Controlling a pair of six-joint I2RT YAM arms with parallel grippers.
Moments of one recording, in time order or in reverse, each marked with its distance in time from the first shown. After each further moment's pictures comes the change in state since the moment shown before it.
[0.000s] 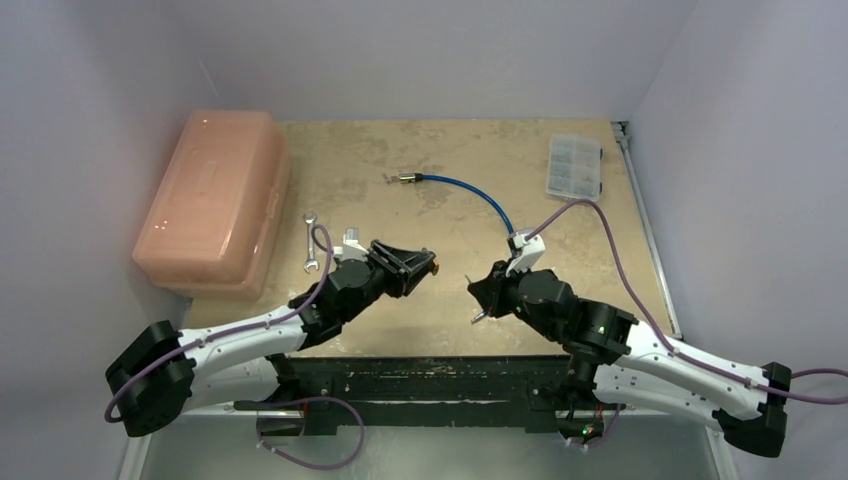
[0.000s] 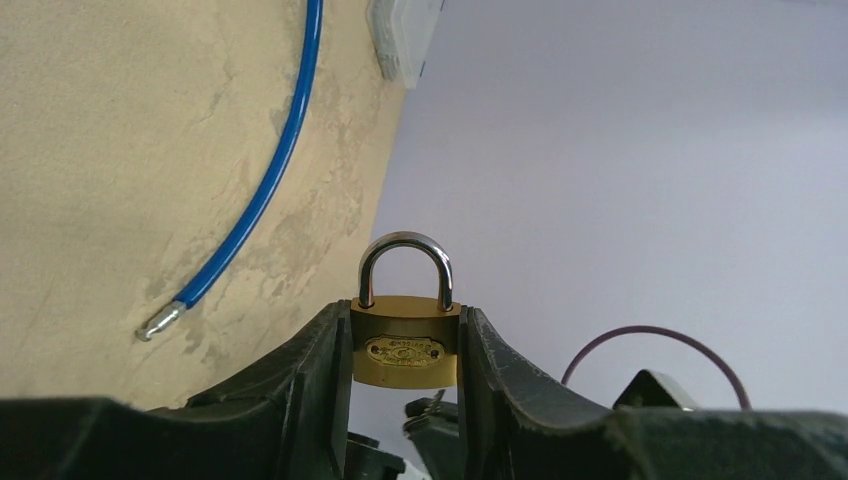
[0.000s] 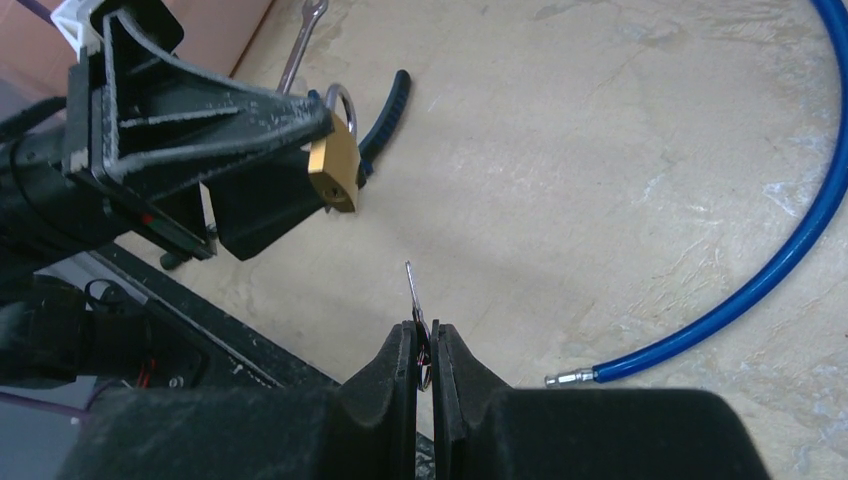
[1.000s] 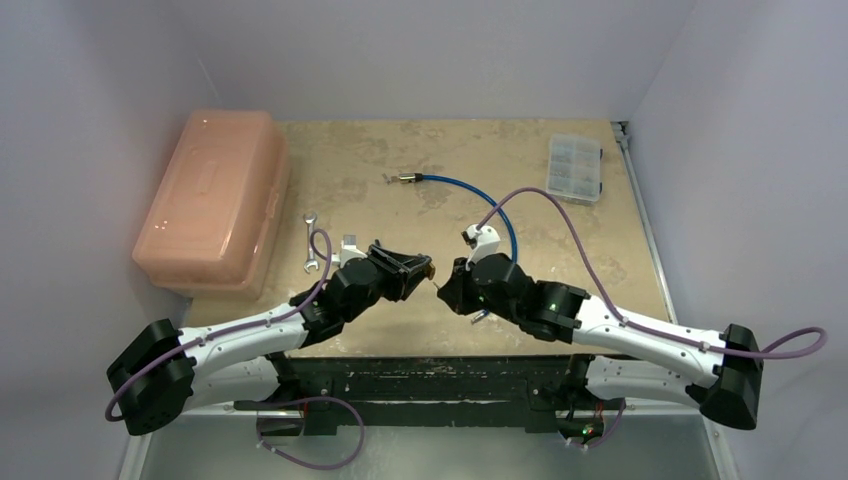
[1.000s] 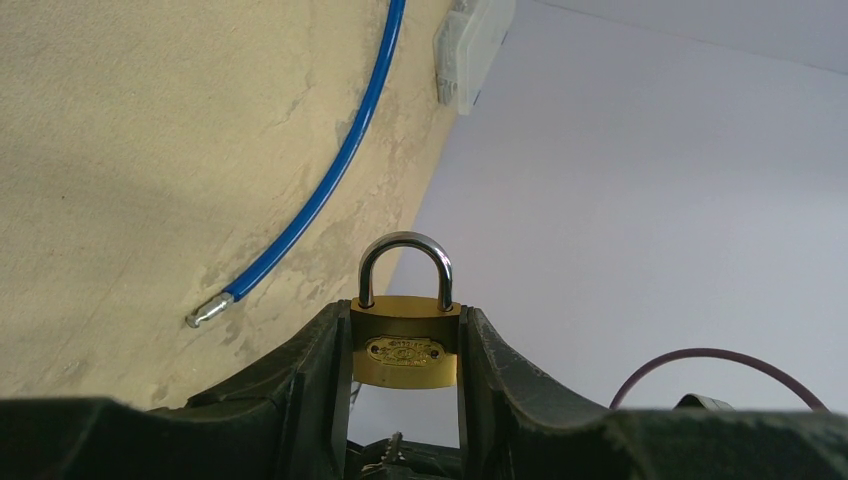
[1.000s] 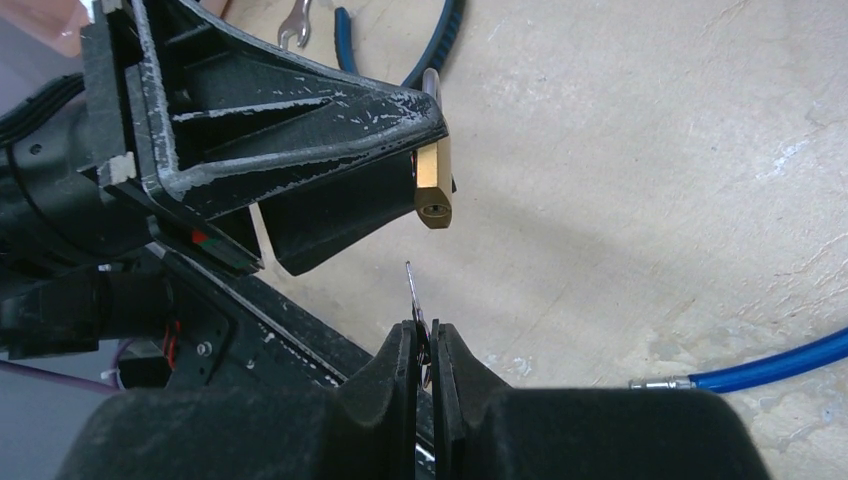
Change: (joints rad) left arm -0.002 0.006 0.050 -0.187 -0.039 -0.119; right arm 0.000 0.305 0.114 0.064 -0.149 0.054
